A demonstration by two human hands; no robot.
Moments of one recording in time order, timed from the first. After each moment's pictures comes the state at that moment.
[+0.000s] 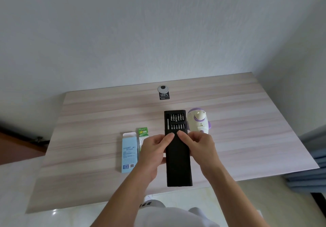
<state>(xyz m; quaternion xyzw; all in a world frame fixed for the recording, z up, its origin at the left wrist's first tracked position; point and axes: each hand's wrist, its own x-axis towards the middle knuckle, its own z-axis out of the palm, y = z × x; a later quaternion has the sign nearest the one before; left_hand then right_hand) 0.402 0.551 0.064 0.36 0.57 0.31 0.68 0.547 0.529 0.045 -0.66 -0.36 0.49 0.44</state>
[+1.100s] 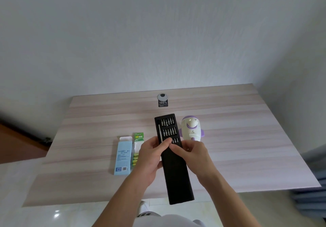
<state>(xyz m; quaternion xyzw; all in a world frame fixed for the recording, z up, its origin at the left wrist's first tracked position) 0.443 0.533 0.067 0.30 0.55 0.38 0.68 0.585 0.511 0.059 -0.61 -0.41 0.55 0.39</state>
